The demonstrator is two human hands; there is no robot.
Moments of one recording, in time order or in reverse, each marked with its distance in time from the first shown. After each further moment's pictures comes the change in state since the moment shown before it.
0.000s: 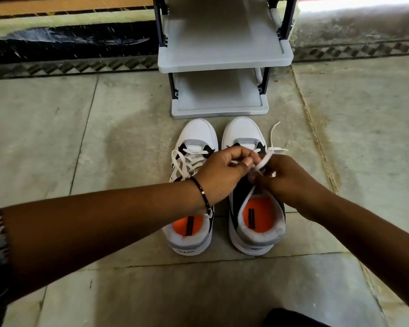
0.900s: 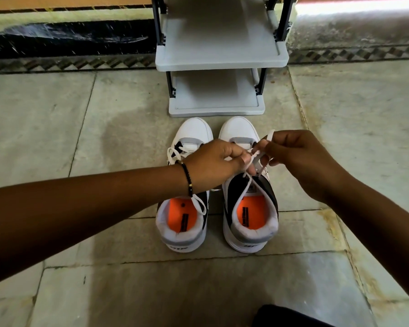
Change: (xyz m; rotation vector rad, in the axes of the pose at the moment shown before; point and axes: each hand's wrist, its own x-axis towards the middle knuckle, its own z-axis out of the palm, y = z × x) left_hand 0.002 0.015 -0.018 0.333 -0.151 0.101; right_hand 0.004 -0.014 -0.030 0.175 0.126 -0.085
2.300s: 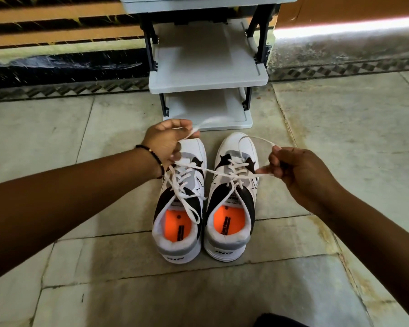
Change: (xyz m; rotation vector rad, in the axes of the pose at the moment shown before) left_hand 0.011 -0.010 -0.056 -0.663 0.498 -0.332; right_hand -0.009 0.017 -0.015 0.462 0.135 0.165
